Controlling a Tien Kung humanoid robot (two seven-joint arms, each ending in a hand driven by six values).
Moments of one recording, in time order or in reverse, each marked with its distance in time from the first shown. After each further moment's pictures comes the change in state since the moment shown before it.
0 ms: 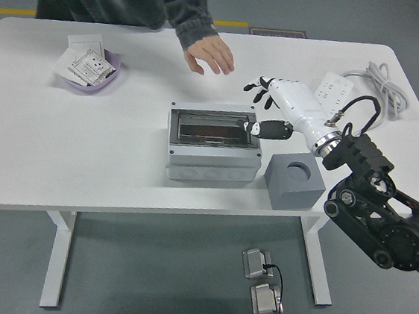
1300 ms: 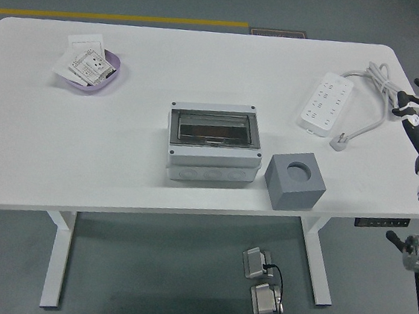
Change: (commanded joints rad) left arm 0.014 0.012 -0.003 0.000 0.001 -0.004 0.015; right arm -0.459 0.199 0.704 0.085 0.808 0.030 0.350
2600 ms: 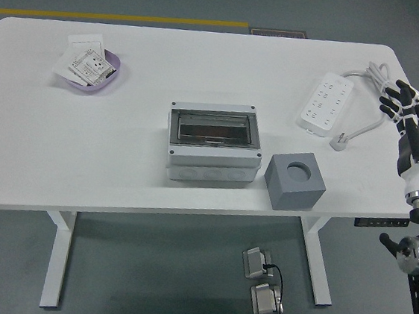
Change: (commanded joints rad) left arm -0.001 -0.029 -0.025 0.000 -0.027 0.002 0.020; right arm -0.003 -0.011 -0.023 0.010 0.068 0.061 -0.038
